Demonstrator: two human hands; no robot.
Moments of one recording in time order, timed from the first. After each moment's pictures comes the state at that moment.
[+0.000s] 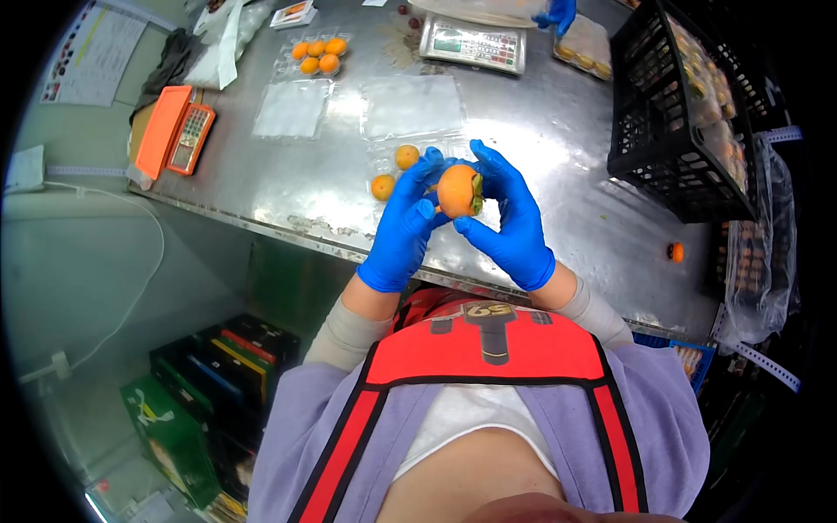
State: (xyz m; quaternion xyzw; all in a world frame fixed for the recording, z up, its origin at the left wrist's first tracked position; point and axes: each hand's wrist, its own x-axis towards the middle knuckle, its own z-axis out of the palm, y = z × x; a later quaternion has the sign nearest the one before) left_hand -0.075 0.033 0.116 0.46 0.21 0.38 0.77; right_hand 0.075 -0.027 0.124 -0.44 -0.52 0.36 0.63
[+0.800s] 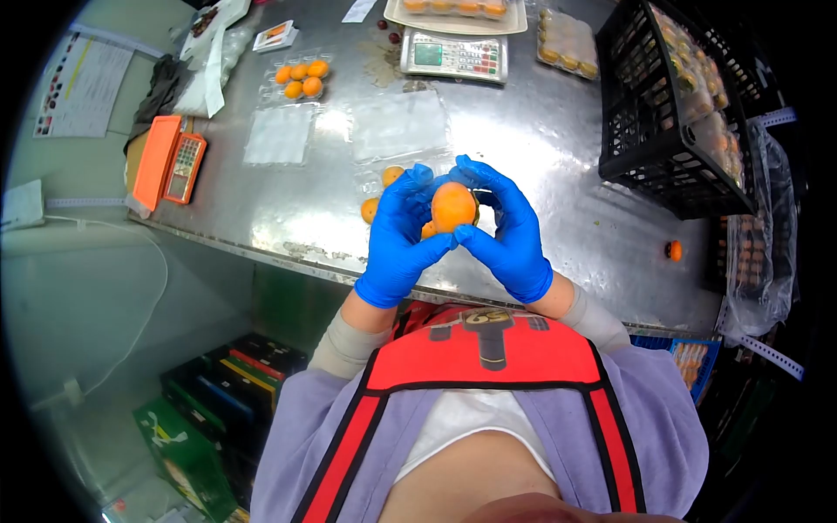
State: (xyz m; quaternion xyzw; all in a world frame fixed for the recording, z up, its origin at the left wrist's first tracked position) left_hand -0.055 0.040 0.128 0.51 0.25 0.41 0.72; right_hand 0.095 -0.020 0.132 -0.46 -0.54 0.35 0.61
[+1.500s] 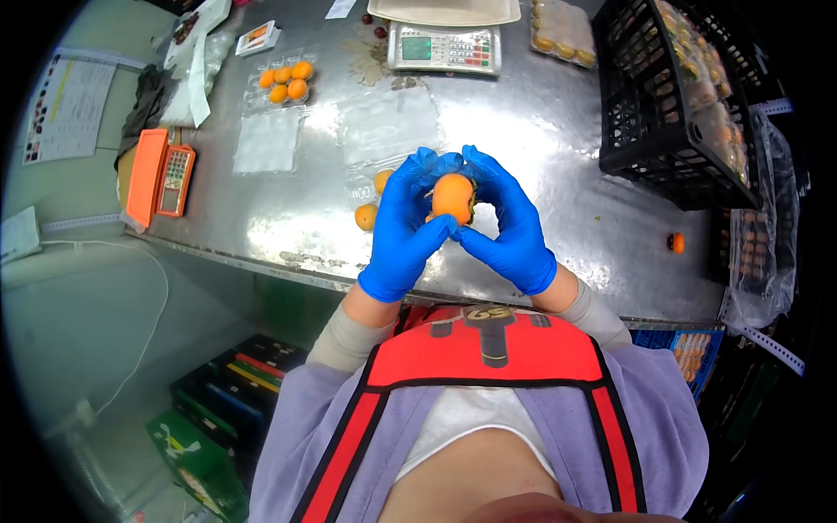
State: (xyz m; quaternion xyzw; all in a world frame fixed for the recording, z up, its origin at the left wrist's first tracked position) left_hand -0.036 0.063 0.125 0.54 0.20 0.39 0.72; right_hand 0.107 -0.005 0.117 -0.46 -0.52 0.33 0.64
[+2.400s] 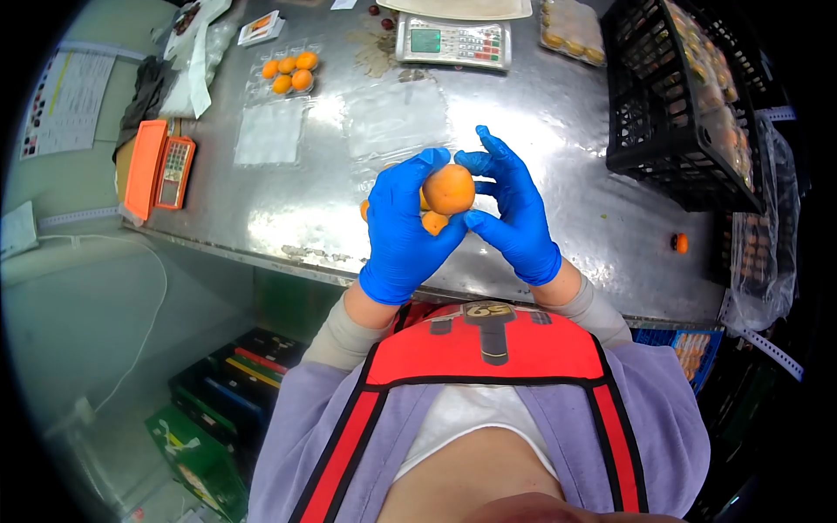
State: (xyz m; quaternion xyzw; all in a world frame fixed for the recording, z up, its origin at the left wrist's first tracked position) left_hand -0.043 0.073 0.131 0.81 0.27 0.42 0.31; right_hand 0.104 0.006 0.113 -0.44 -0.47 0.41 0.65
